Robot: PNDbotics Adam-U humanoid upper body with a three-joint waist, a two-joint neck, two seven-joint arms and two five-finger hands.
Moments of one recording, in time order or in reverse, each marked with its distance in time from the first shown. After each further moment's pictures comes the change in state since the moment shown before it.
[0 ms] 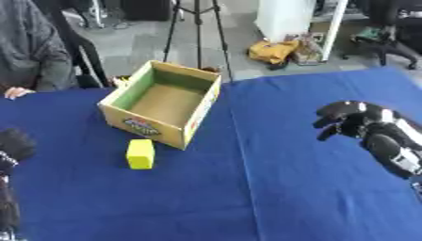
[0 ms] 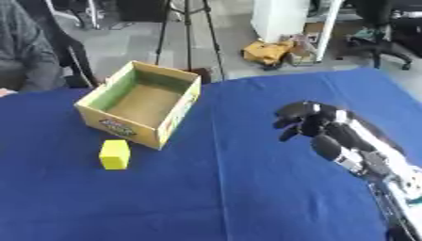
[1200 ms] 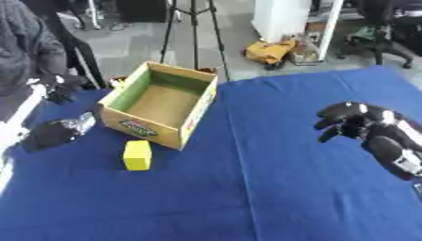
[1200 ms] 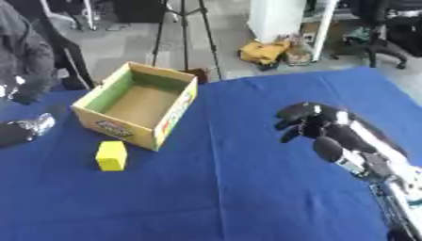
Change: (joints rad) left arm -0.441 0.326 -0.147 0.175 -0.479 0.281 -0.800; right arm 0.000 0.000 0.007 0.000 0.000 0.001 0.011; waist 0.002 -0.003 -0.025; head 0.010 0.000
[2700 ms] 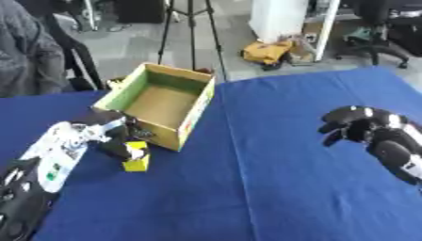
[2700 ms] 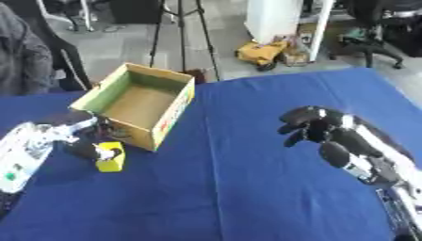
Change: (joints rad) left arm -0.219 -0.202 -0.106 0.519 -0.350 -0.103 -0.190; right arm -0.001 0.002 0.008 0.000 -0.007 0.004 0.013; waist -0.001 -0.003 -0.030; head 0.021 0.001
